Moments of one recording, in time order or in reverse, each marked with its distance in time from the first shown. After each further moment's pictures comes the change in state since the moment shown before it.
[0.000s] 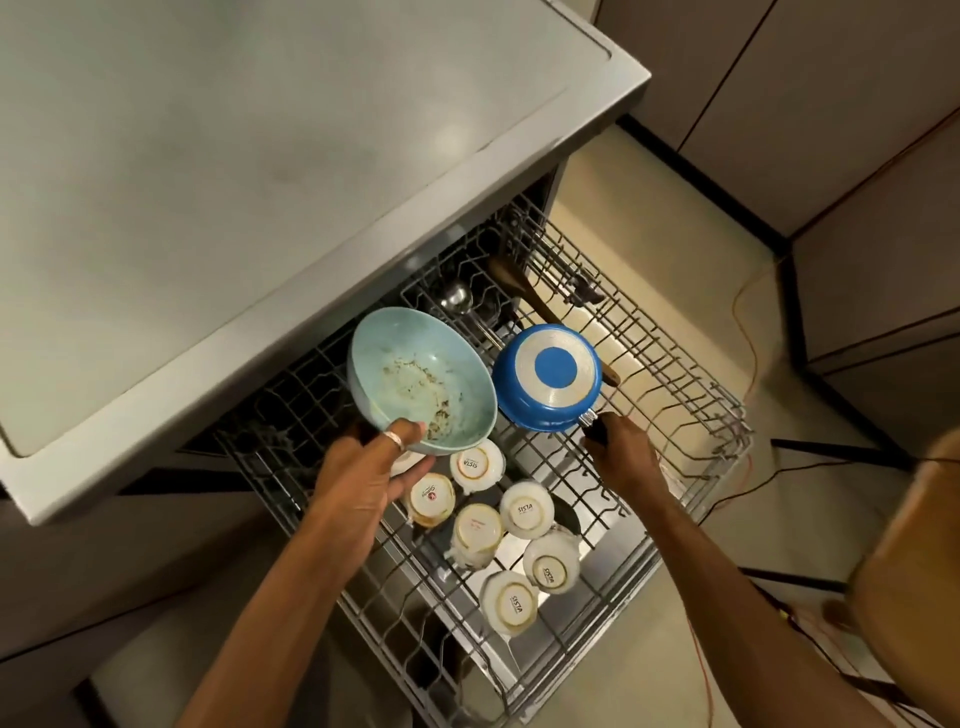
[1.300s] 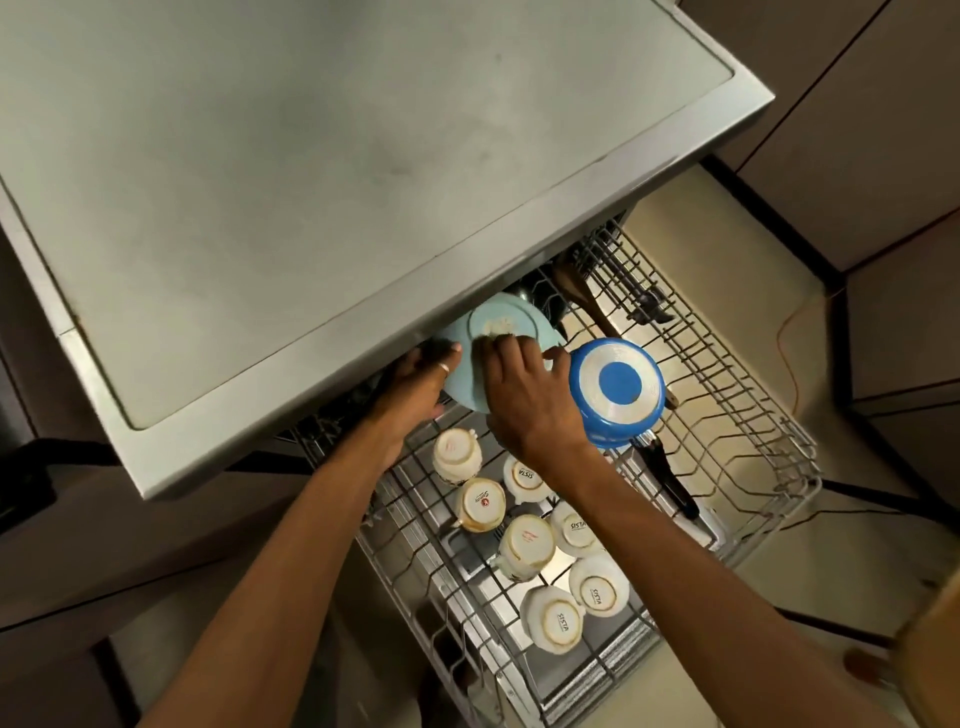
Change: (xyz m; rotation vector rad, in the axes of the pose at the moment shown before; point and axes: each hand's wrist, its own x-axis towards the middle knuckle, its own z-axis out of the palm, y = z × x) left_hand 0.090 0.043 -0.016 0.345 -0.035 0.073; right_hand -0.026 -0.223 0.001 -0.618 0.314 -0.713
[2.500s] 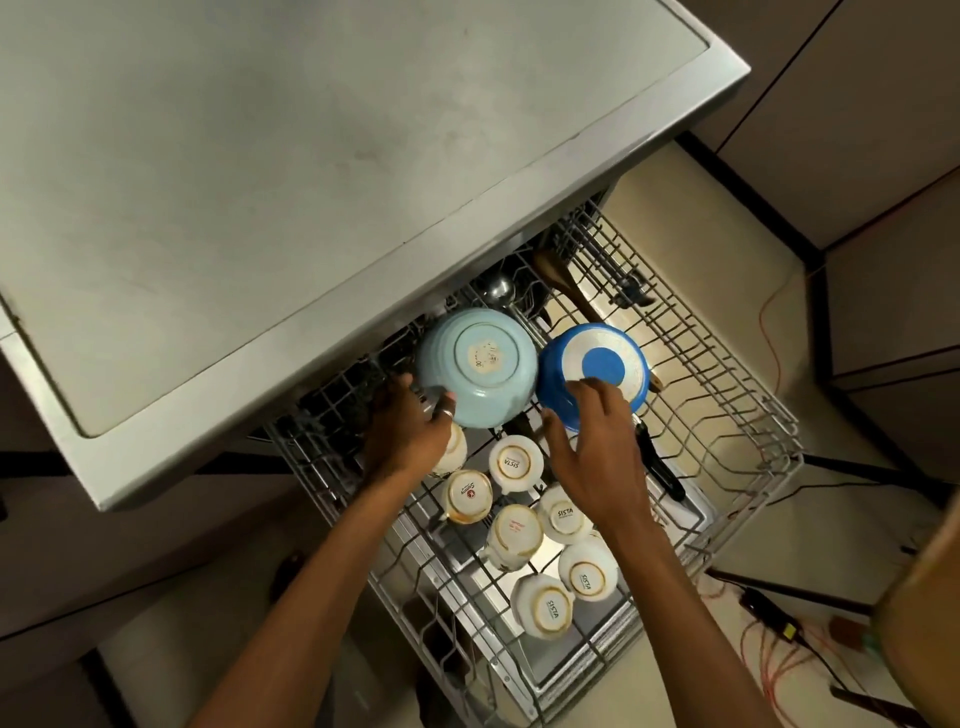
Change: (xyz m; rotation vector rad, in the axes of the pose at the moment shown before) left_hand 0.008 -0.063 0.015 0.684 0.224 0.089; right_hand -0.089 0.041 0.014 0.591 0.139 0.463
